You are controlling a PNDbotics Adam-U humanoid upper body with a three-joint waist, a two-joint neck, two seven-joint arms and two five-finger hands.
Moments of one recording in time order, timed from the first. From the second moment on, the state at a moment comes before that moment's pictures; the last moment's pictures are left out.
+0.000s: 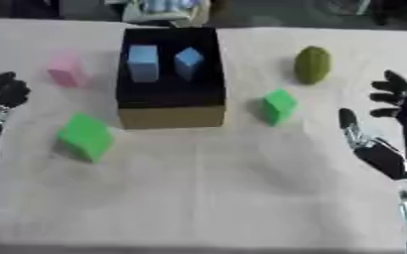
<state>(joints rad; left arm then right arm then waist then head) -0.15 0.29 0.14 -1.72 0.08 -0.07 -0.01 -0.18 -0.26 -0.09 -1.71 0.40 -0.22 -0.07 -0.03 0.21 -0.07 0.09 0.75</state>
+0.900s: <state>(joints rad) -0.30 0.74 -0.06 -1.69 -0.14 -0.18 -0.26 -0.18 -0.27 -0.09 -1.71 0.40 -0.23 -0.06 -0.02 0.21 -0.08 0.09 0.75</state>
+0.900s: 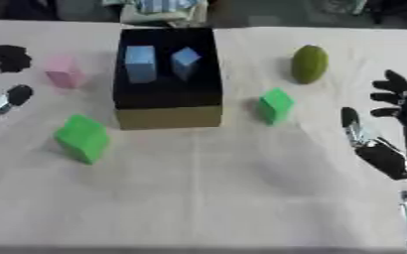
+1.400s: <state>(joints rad) -0.51 0.87 -0.27 -1.60 -0.34 -0.31 -0.55 -0.18 -0.28 -0.08 -1.71 0.40 -0.23 -0.05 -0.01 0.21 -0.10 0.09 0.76</state>
